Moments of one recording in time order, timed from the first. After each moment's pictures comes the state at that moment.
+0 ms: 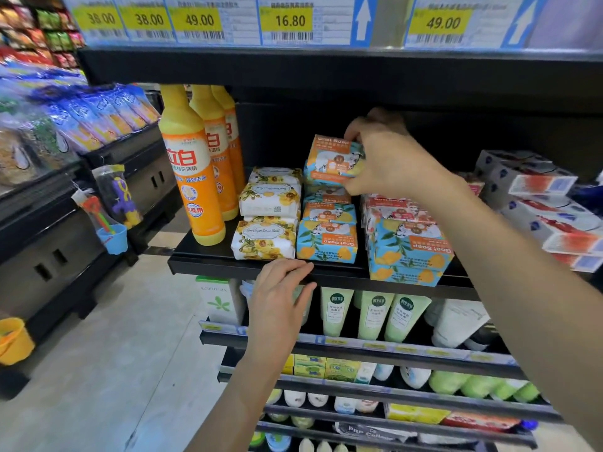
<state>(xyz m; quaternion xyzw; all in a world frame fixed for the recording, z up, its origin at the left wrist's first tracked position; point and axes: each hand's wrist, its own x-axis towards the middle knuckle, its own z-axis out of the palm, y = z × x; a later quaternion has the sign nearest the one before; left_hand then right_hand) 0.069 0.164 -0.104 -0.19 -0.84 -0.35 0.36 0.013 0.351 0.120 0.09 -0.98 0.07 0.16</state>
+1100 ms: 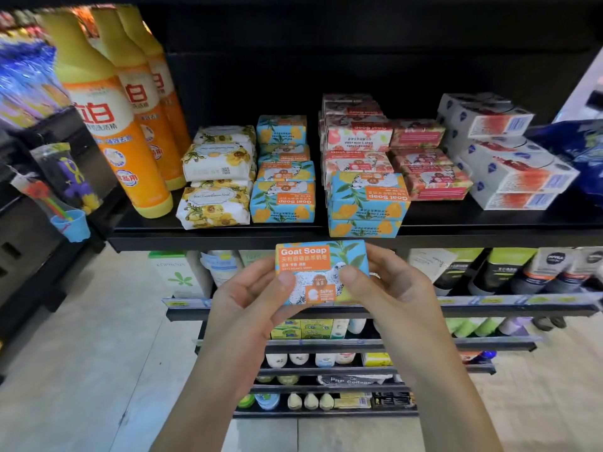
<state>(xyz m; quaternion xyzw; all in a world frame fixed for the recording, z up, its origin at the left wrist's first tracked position) 0.162 0.173 -0.054 -0.07 -0.56 -0.82 -0.10 0.200 0.351 -0.041 -0.06 -0.63 0.77 0.10</state>
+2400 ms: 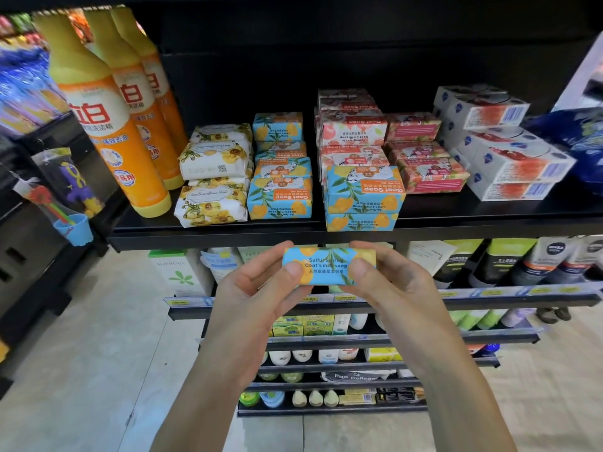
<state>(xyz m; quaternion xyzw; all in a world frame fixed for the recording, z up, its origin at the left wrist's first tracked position) 0.163 0.181 -0.042 -0.03 -0.56 -0.82 -0.12 0.200 0.366 -0.053 -0.08 -0.63 0.77 0.07</state>
